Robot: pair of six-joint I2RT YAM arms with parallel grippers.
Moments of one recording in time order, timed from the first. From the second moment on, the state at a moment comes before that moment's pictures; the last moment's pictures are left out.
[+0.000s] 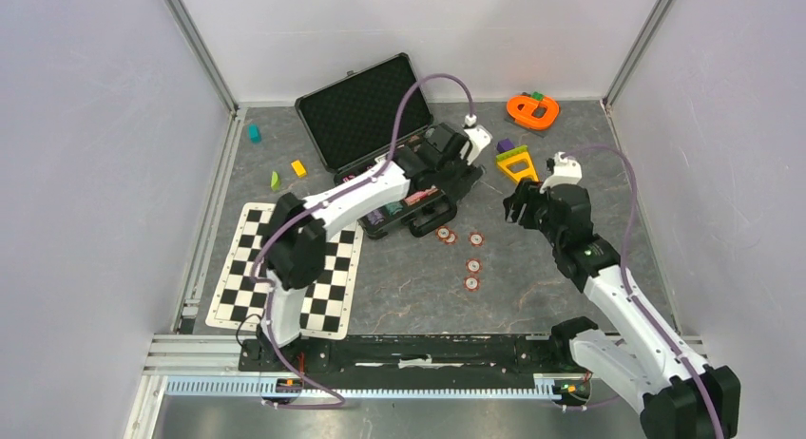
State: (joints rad) left arm -0.83 2.05 1.77 -0.52 -0.16 0.14; right arm 0.32 0.86 0.62 -0.19 0.13 0.36
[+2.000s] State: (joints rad) left arm -0.65 1.14 0.75 -0.15 -0.08 -0.44; right arm 0.56 1.56 0.83 -0.11 -0.02 0.25
